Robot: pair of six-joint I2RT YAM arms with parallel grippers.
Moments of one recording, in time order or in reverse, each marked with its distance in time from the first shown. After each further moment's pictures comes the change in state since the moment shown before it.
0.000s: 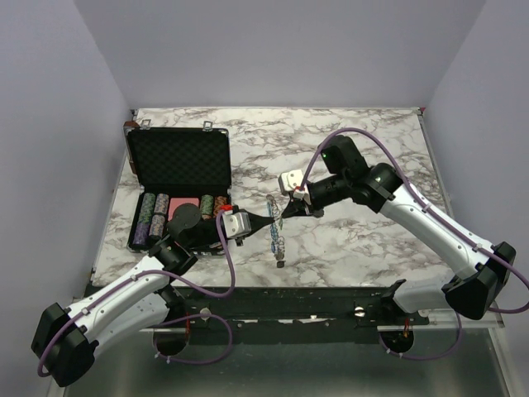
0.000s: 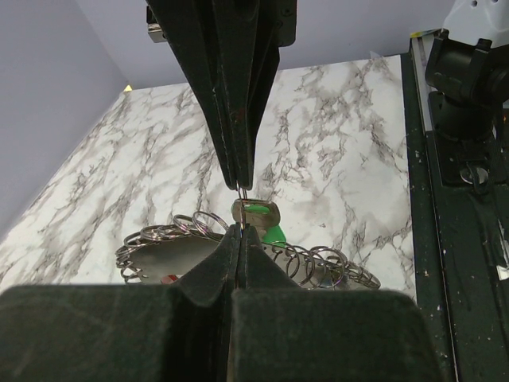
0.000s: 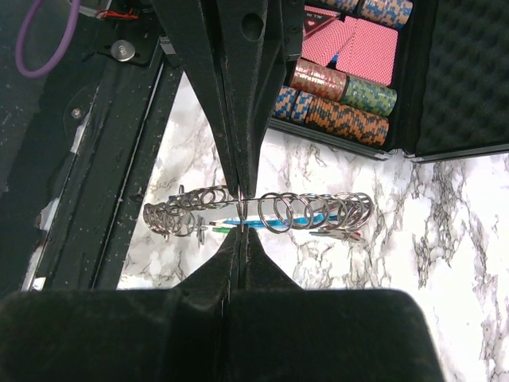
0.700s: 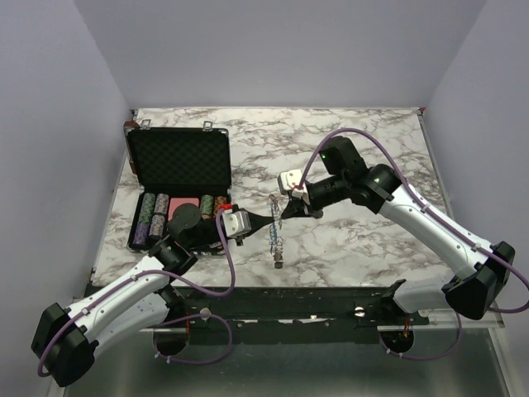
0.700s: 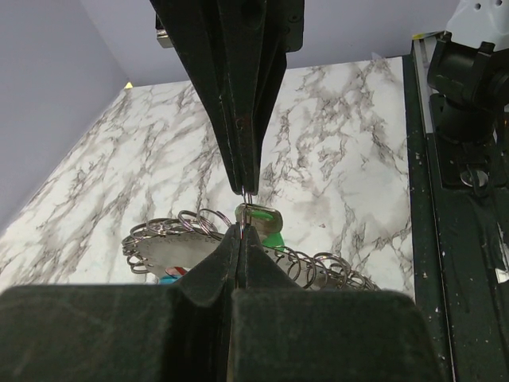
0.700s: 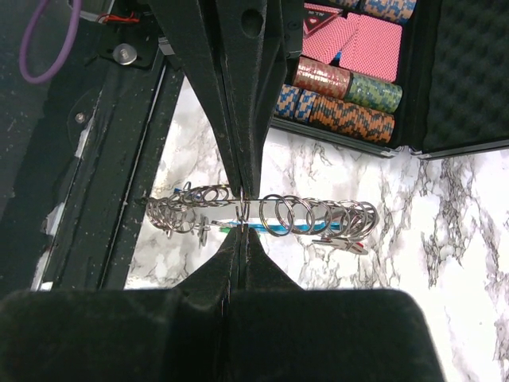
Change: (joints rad) left arm 0.000 0.000 0.000 0.000 -0.007 -0.013; right arm 0.002 0.000 -0.016 0.021 0.001 0.037
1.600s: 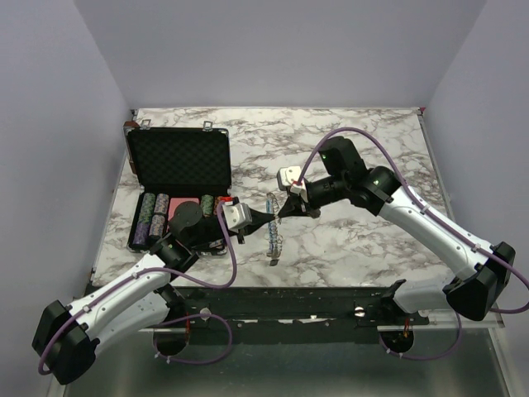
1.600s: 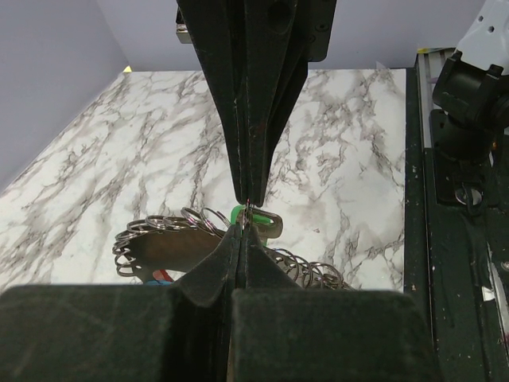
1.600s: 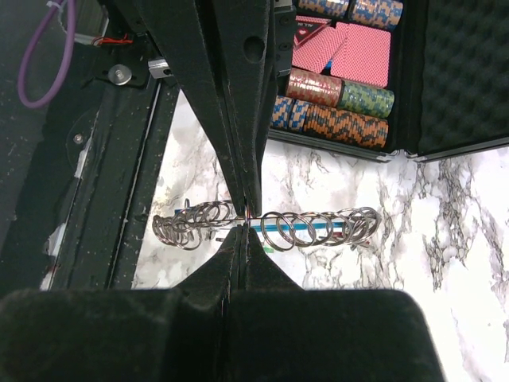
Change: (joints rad) left arm 0.000 0.021 0.017 0.000 -0.045 -0.089; right arm 0.006 -0.010 -0.025 0.083 0.006 0.095
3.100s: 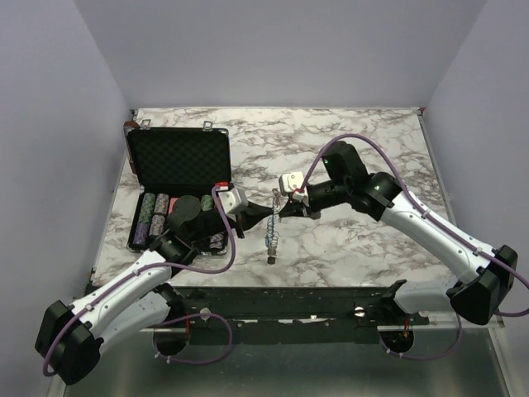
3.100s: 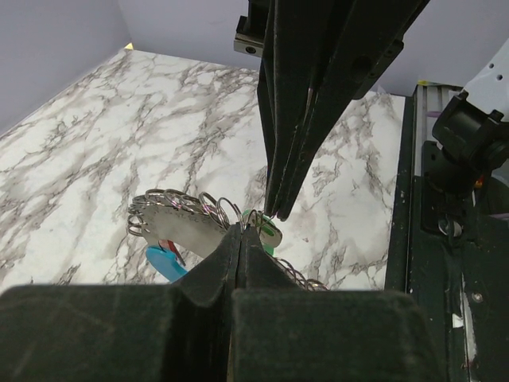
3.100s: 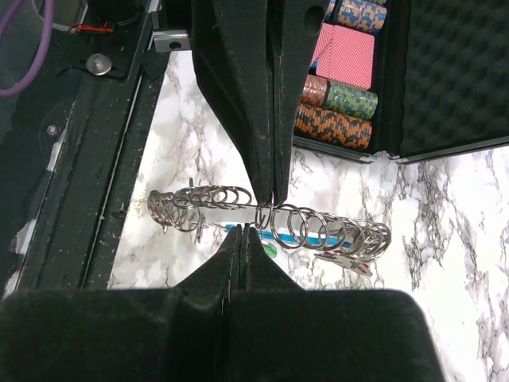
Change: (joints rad) left arm 0.055 0.027 0.033 -0.008 -0.024 -0.146; right arm 0.000 -0.034 -0.068 0.059 0.023 -0.048
